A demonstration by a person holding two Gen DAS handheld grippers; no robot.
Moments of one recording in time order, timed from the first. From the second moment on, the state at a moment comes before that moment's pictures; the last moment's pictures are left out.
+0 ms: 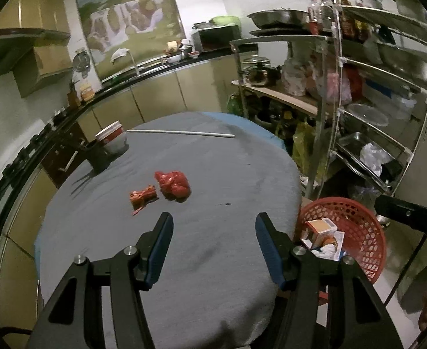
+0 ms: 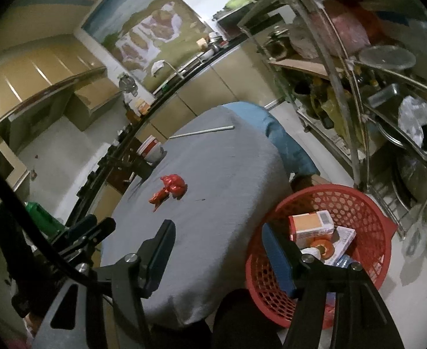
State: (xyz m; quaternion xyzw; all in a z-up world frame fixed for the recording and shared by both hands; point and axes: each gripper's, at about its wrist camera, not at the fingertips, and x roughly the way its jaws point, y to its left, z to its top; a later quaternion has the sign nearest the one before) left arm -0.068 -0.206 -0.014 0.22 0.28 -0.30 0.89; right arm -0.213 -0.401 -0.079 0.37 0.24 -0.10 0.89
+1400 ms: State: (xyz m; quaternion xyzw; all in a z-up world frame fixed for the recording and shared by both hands) left arm 0.070 -0.073 -0.048 0.12 0.36 -0.14 0.91; right arm -0.096 -0.315 -0.056 0.26 0.30 -0.03 0.92
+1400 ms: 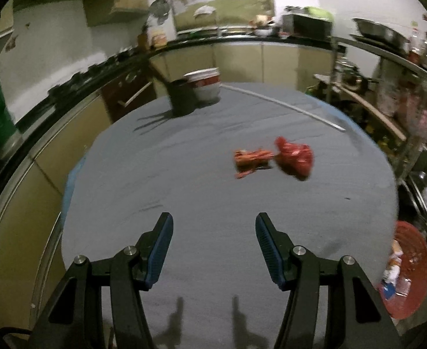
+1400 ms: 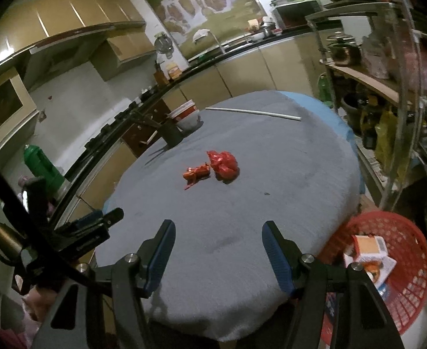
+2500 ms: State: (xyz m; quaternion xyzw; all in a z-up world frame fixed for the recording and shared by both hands) left arm 0.275 -0.137 -0.113 0.08 0.46 -0.30 0.83; right arm 0.204 -0.352 -0.165 0.24 0.40 0.03 0.88
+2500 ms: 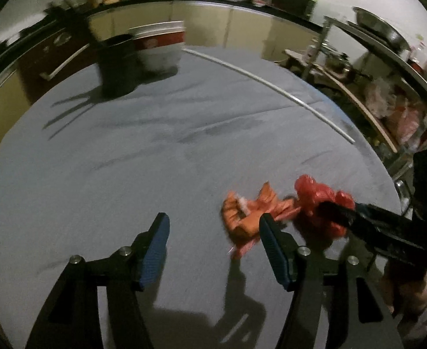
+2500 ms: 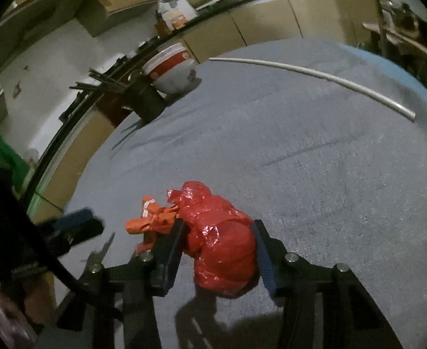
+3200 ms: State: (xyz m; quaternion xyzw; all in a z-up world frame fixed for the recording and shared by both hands) left arm 0.276 -0.199 -0.148 0.22 0.46 -0.42 0.75; right arm 0.101 -0.401 -0.154 0.33 0.34 0.00 0.88
